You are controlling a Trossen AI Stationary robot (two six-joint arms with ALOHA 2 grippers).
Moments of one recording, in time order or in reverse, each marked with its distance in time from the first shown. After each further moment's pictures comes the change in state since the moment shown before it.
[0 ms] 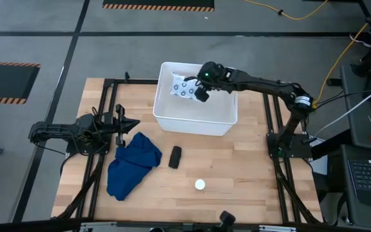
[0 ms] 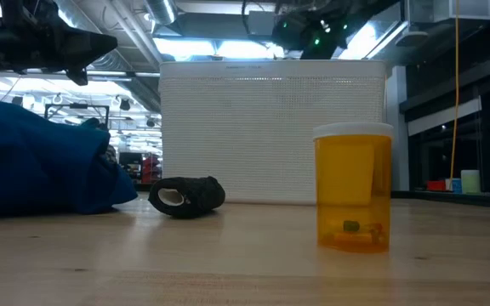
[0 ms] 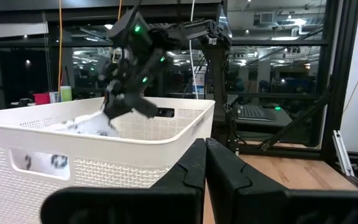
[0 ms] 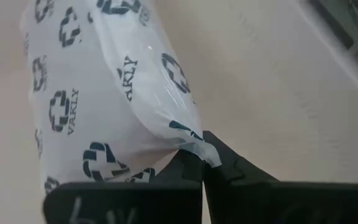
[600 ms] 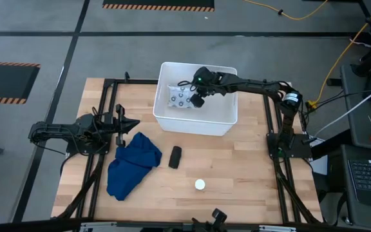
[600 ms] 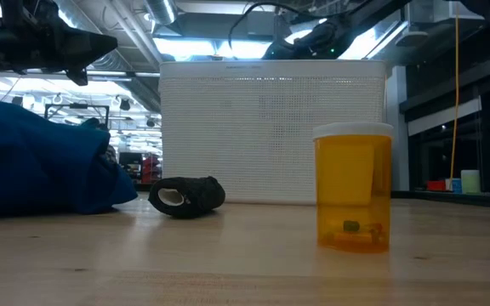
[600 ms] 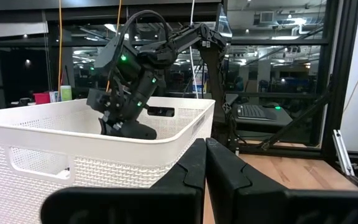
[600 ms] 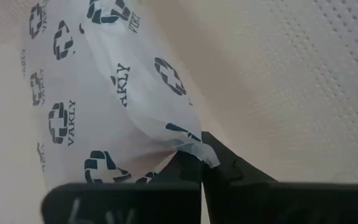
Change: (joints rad) left arm 0.000 0.000 0.000 -0.002 0.000 0.000; right arm -0.016 0.128 -0.001 0.037 -0.129 0.045
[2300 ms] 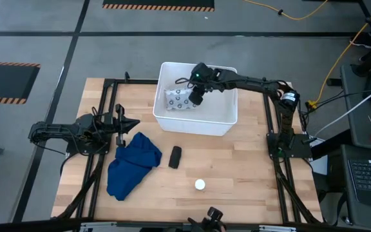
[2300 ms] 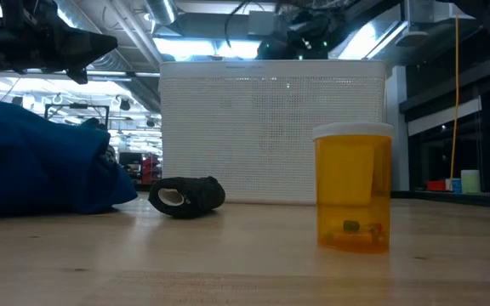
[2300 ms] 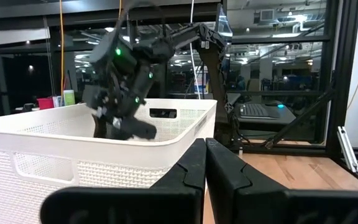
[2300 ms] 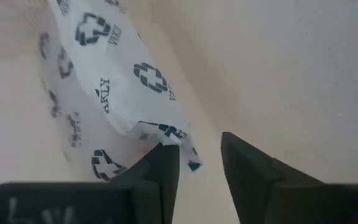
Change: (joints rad) left arm 0.000 0.000 0.000 0.004 -0.003 0.034; right arm -0.001 0.031 0.125 -0.081 -0.016 -0.085
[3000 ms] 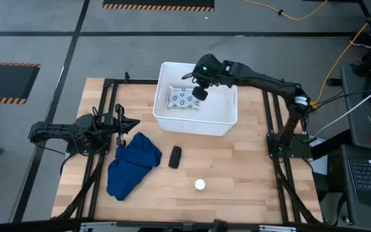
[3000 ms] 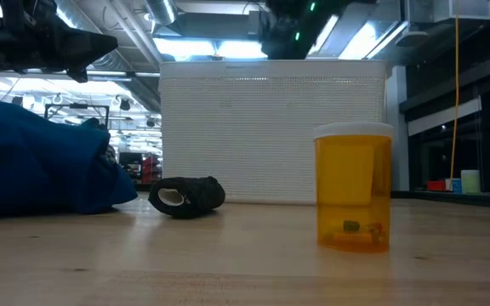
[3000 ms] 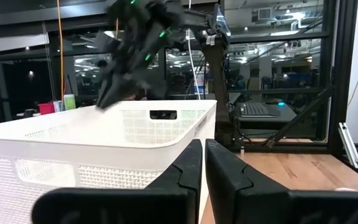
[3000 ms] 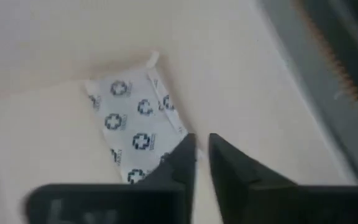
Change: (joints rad) left arm 0.000 0.000 0.000 -0.001 0.000 0.035; right arm 0.074 -0.146 0.143 -0.165 0.069 -0.084
